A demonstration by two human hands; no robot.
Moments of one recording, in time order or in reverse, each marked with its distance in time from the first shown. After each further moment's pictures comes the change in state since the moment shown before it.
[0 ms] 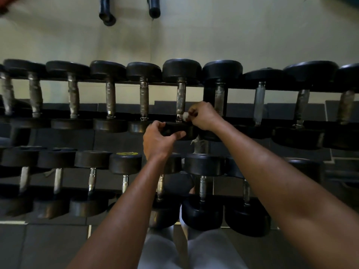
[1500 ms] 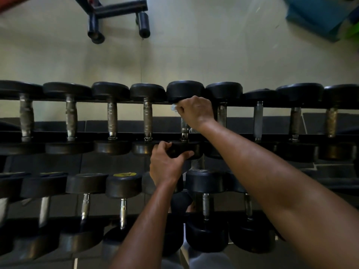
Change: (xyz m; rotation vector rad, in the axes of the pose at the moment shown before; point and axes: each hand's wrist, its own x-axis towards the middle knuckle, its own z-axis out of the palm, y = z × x) left_hand 0.001 0.001 -0.010 -0.042 -0.021 -0.034; right_hand 0.052 -0.072 -0.006 -0.608 0.501 -0.302
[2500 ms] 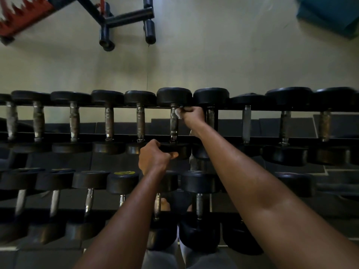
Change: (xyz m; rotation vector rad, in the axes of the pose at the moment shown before) left_hand 0.005 0.040 0.002 0.340 -0.023 -0.145; right_hand -0.012 0.038 0.020 1.264 -0.180 0.814
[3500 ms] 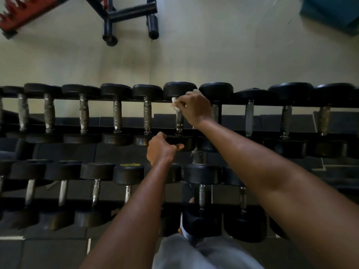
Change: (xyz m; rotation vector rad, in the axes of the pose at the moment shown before) left_hand -0.002 -0.003 -0.002 -0.043 -0.033 0.003; right_hand -0.035 -0.027 -0.001 -1.003 0.203 -0.863
